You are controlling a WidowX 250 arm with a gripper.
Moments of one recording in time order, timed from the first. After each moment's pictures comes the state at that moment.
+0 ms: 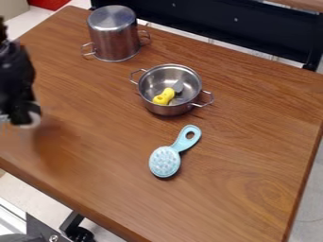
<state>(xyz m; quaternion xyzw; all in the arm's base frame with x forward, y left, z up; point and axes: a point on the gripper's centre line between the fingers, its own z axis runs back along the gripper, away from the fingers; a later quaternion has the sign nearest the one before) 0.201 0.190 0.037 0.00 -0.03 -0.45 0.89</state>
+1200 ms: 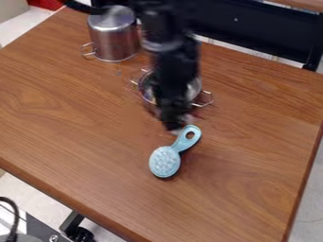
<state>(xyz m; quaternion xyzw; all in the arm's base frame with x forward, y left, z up) 0.264 -0.028 0.063 -0.03 -0.04 -0.34 0.94</state>
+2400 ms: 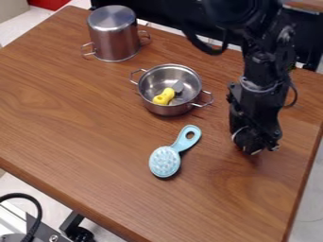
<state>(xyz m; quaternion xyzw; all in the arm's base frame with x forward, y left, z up) 0.311 -0.110 0.013 0.00 -0.06 -0.30 0.95</state>
